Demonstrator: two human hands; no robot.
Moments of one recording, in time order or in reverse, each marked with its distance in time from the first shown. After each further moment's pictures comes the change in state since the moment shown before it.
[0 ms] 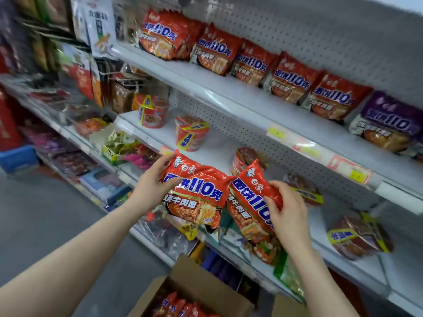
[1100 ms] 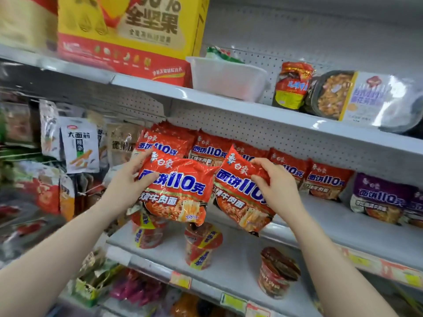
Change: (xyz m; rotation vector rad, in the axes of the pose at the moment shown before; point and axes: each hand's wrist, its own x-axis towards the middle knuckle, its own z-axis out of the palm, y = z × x) left_hand 0.298 0.112 -0.224 -0.108 -0.061 0.309; right_hand 0.297 -0.222 0.015 -0.168 0.177 -0.061
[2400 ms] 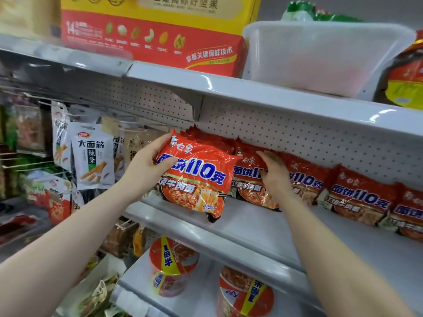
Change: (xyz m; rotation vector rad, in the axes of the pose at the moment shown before) left_hand 0.169 -0.068 -0.043 0.076 0.010 0.035; right_hand 0.215 0.039 0.228 0.094 -0.018 0.012
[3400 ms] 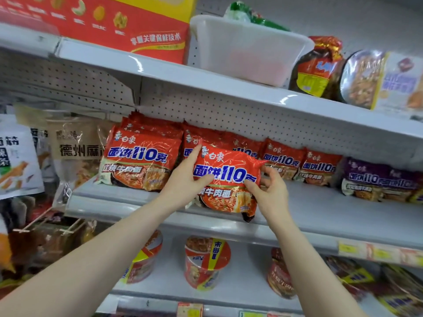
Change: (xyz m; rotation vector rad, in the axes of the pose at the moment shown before) left_hand -0.035 0.025 0.119 -0.050 -0.476 0.098; right_hand -0.165 -0.062 -0.091 0.413 0.278 0.544
